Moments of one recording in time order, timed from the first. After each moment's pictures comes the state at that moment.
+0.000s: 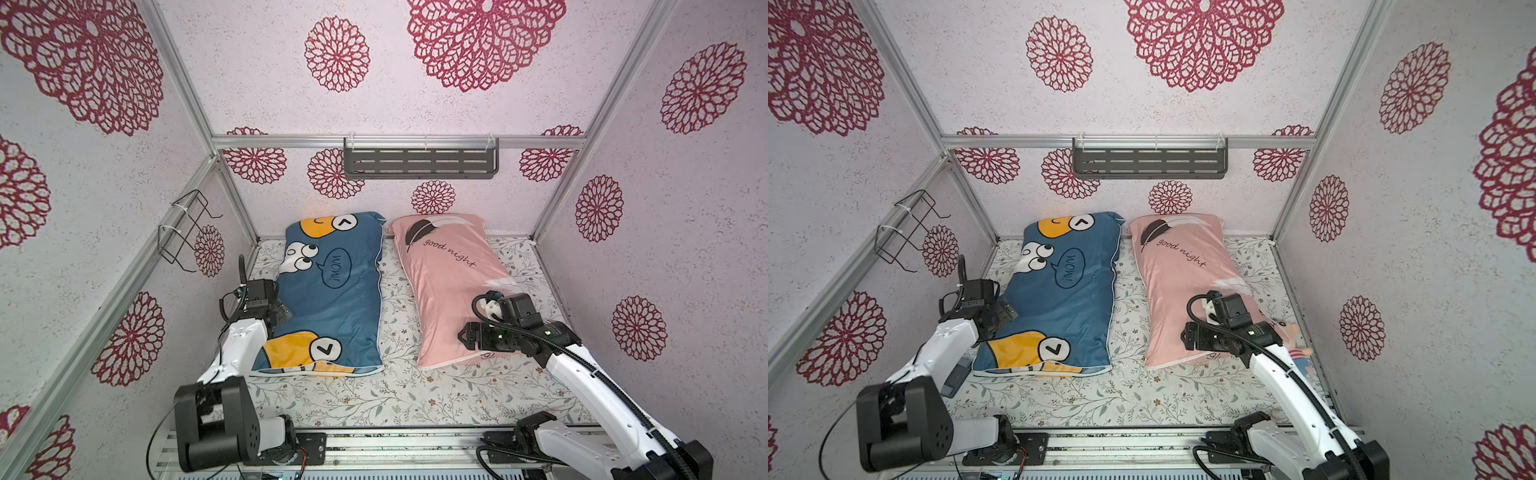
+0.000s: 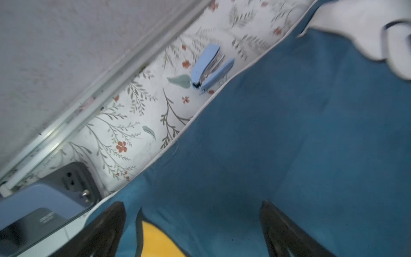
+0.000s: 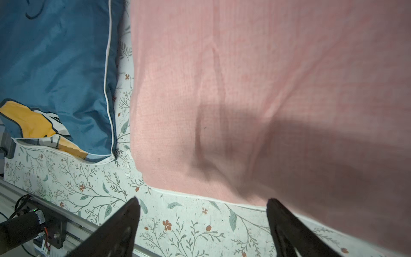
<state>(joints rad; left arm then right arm) 0.16 1.41 0.84 -0.50 -0.28 -0.54 0.38 1.01 0.81 -0.80 -0.21 0.39</state>
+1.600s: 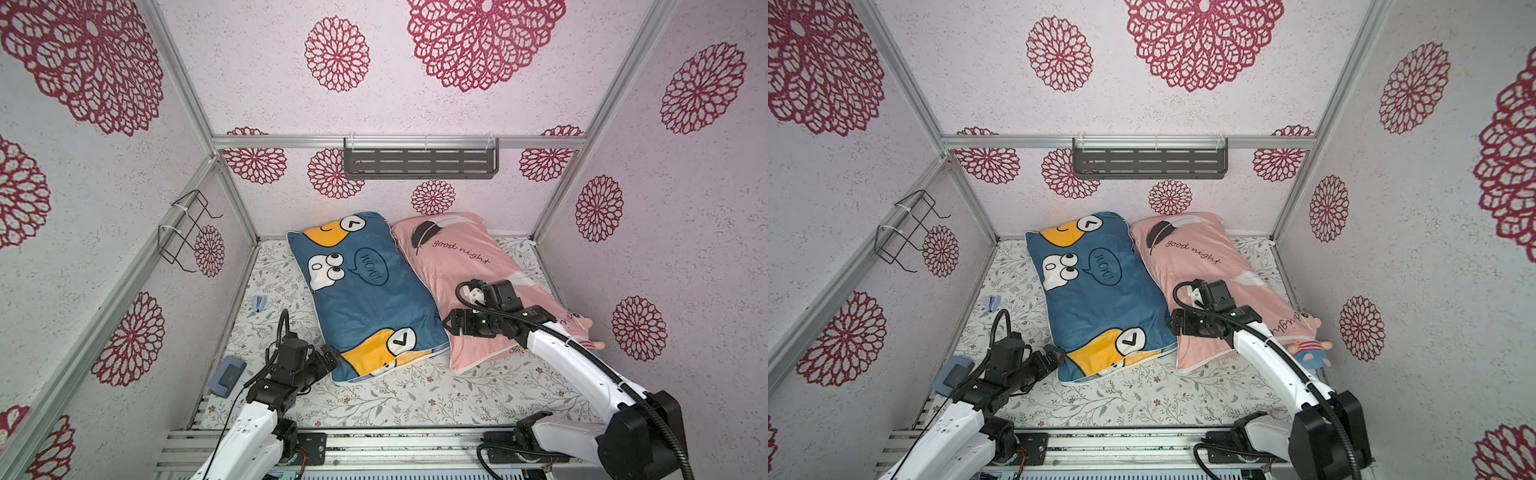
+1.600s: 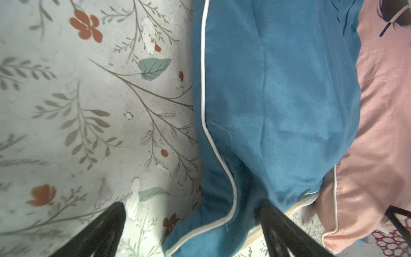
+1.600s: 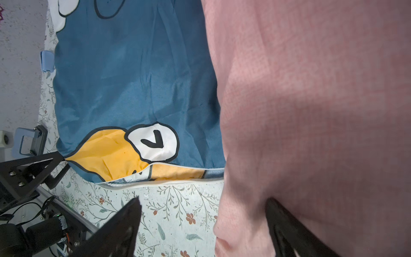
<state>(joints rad) -0.26 0.71 0.22 -0.34 0.17 -0.89 0.40 1.22 0.90 -0.65 -0.28 0.40</state>
